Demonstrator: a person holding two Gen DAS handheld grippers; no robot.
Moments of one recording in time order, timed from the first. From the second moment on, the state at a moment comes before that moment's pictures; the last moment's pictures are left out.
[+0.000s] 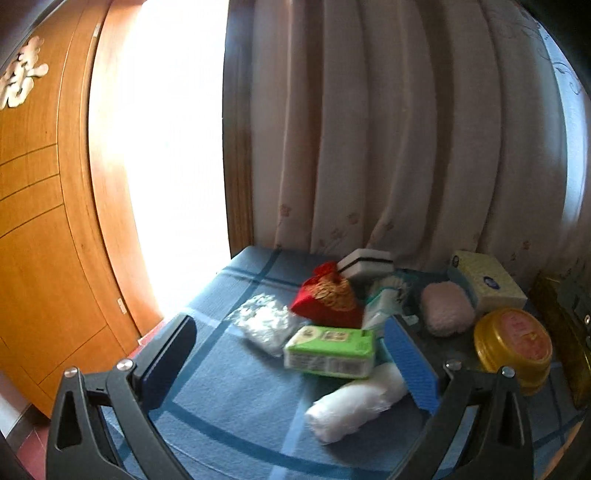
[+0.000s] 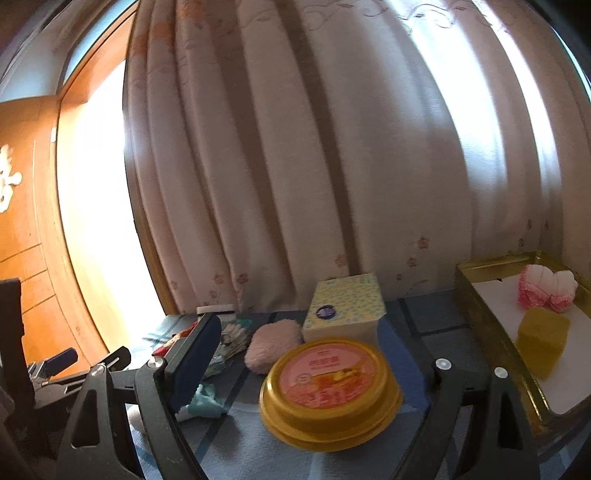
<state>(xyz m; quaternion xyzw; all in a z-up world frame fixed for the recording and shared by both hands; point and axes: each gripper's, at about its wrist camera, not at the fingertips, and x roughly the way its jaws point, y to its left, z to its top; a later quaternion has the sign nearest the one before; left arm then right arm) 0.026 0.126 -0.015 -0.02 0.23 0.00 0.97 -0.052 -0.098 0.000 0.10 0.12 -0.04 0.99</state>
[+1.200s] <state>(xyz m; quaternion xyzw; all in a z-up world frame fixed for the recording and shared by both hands) 0.054 0.082 -0.056 0.06 0.39 -0.20 0.90 -0.042 -0.080 -0.003 0.08 0.15 0.00 0.99</state>
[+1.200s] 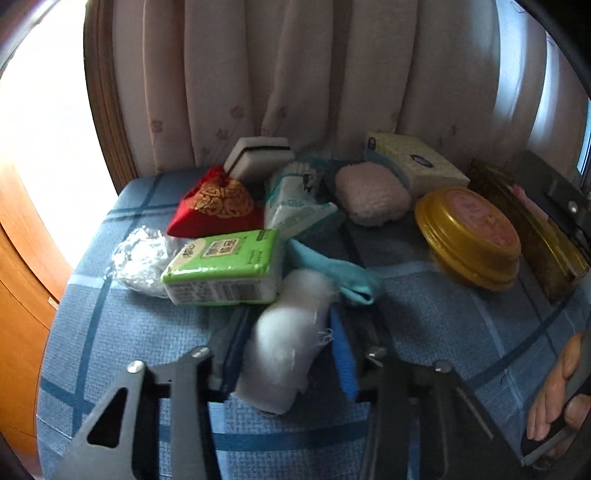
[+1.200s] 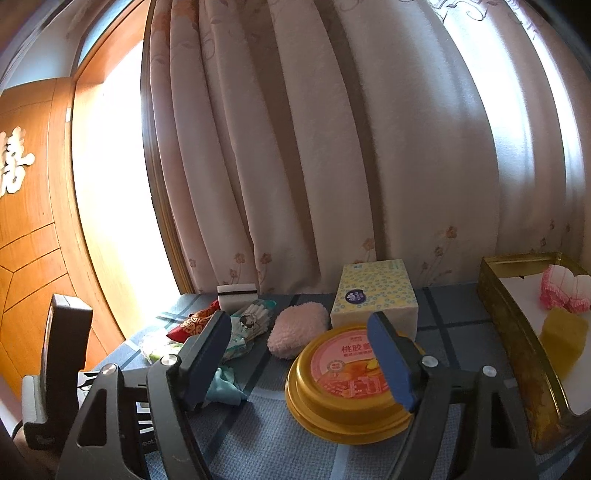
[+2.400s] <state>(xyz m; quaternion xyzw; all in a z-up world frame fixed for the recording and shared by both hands) 0.016 0.164 -0.029 -0.12 0.23 -0.04 0.96 0.068 -0.001 -0.058 0.04 0.41 0.17 0.89</state>
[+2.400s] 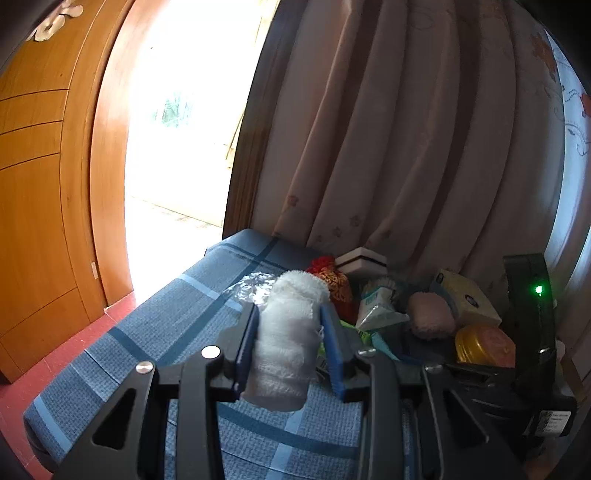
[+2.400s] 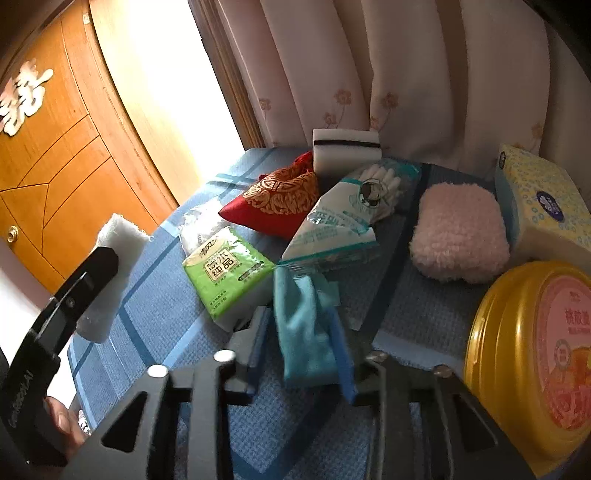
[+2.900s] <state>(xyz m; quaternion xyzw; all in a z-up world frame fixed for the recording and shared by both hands) 0.010 0.151 -0.025 -0.08 0.22 -0.01 0.97 0.023 -0.054 -0.030 0.14 0.30 0.23 0.92</state>
